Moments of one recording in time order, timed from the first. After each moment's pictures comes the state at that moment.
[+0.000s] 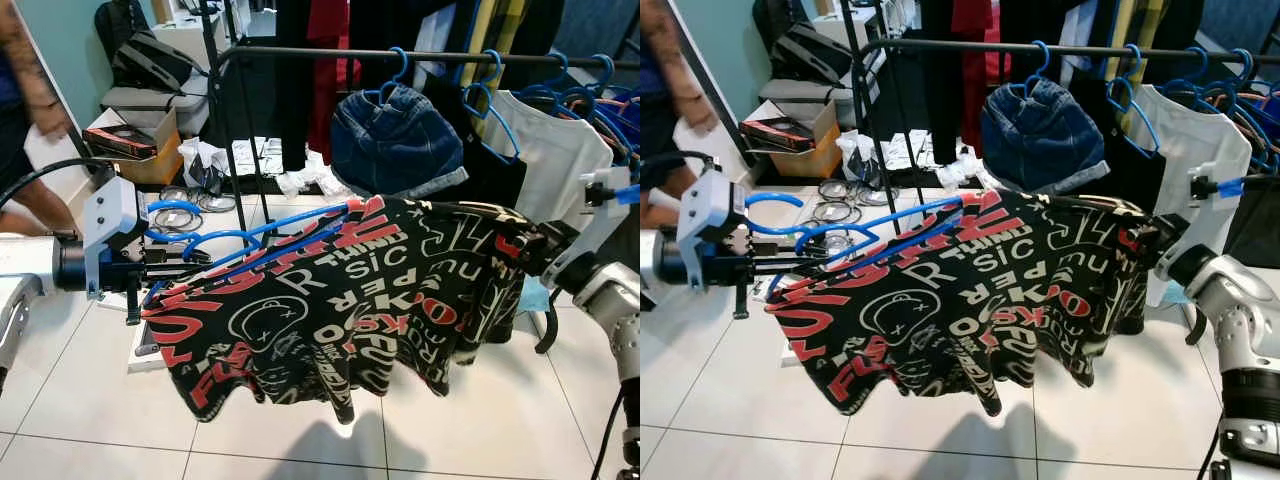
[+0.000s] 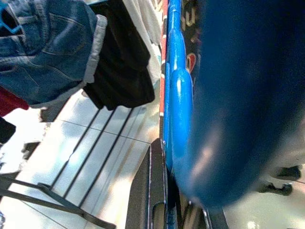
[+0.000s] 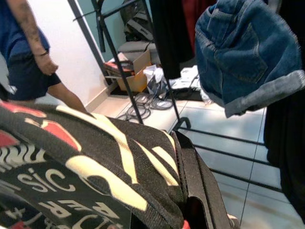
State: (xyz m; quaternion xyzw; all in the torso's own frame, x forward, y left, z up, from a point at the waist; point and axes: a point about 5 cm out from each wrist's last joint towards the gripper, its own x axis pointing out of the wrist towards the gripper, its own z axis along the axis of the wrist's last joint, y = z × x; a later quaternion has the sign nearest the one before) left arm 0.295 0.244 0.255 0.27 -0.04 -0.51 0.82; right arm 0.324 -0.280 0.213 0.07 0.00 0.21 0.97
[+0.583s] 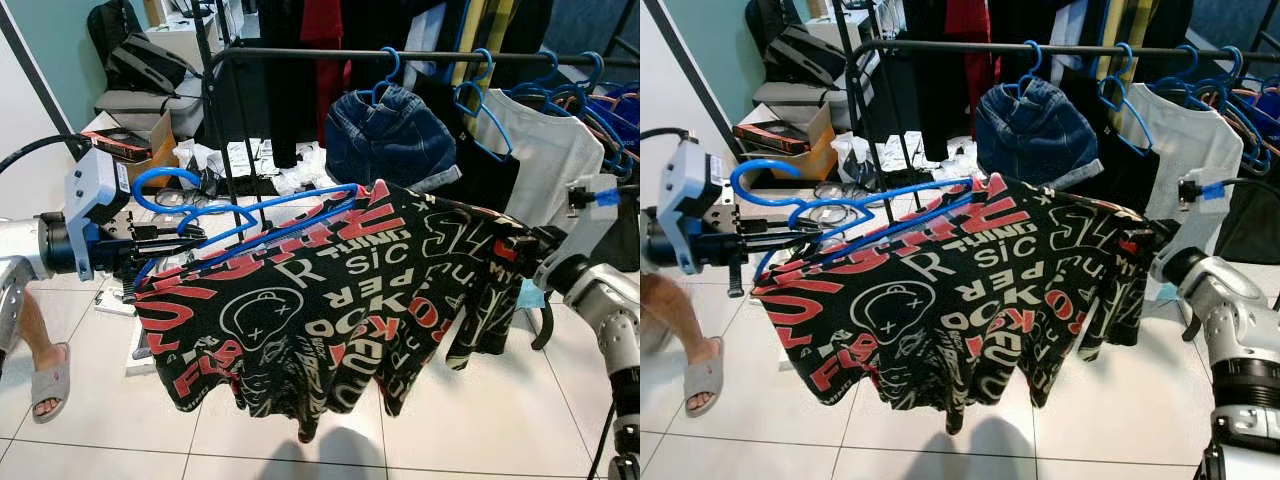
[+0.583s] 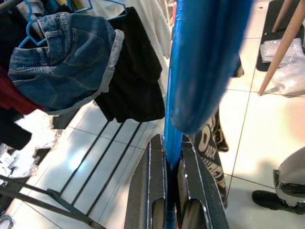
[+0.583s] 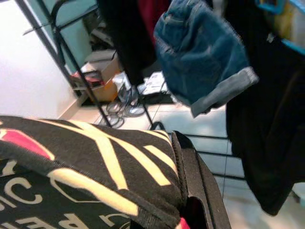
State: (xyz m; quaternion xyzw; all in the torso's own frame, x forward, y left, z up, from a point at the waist) left arm 0.304 0.257 0.264 0.24 -0.07 -0.49 0.84; right arm 0.338 -0.300 0.211 0.09 -0.01 0.12 0.99
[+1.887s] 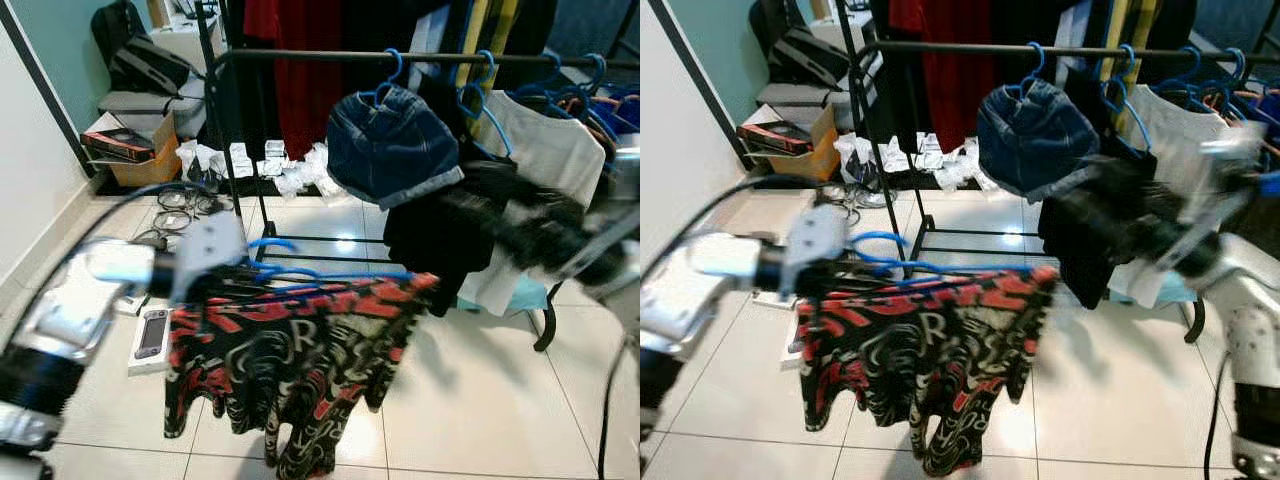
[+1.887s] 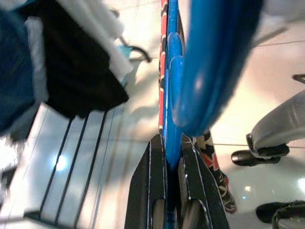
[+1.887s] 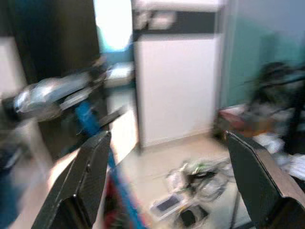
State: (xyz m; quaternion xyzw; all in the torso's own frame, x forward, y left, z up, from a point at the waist) left arm 0.306 0.146 0.234 0.33 -0.05 -0.60 0.73; right arm 0.275 -0.204 0.276 -0.02 -0.11 0.55 0.83
